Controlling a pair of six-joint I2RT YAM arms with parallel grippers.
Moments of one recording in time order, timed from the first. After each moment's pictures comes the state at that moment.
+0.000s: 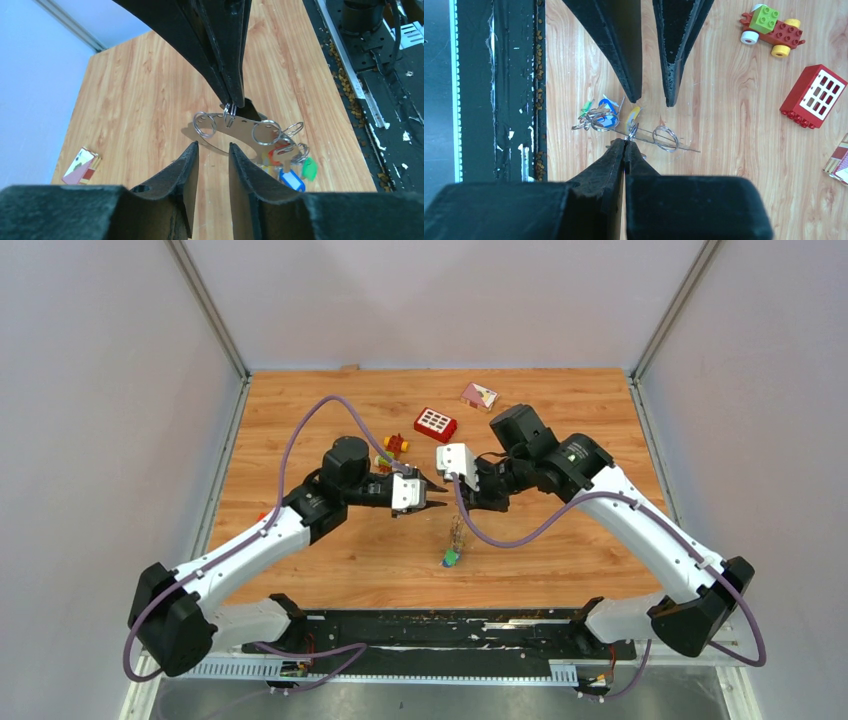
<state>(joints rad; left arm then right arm) -0.70 1.15 0.85 0.02 0.81 0.62 0.73 1.33 1.45 -1.02 -0.52 -0.74</state>
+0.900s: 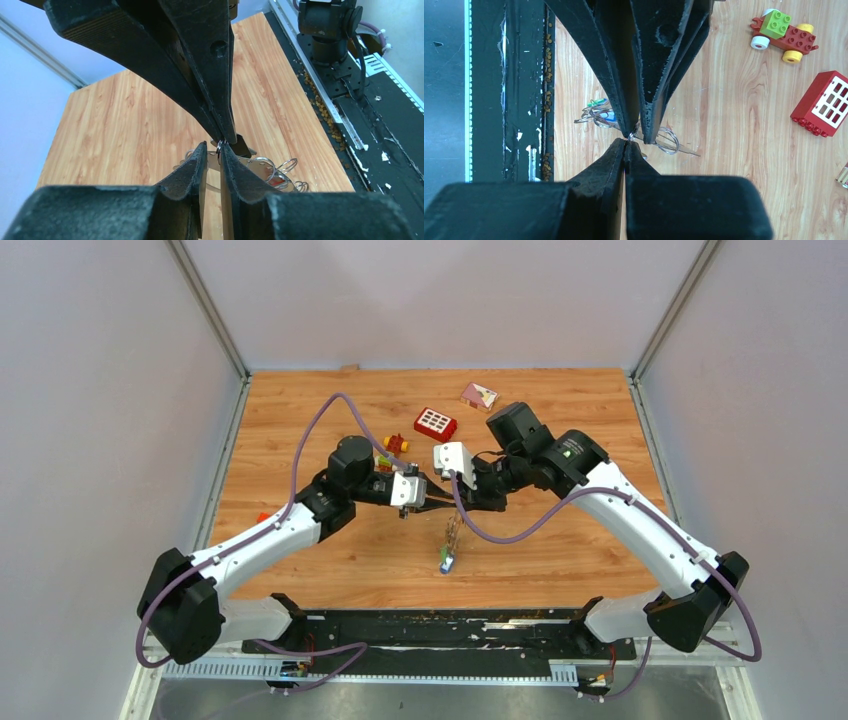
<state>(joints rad) -0.70 1.23 0.84 0.23 0.96 0.51 0.73 1.36 1.48 -1.05 -0.56 -0.74</state>
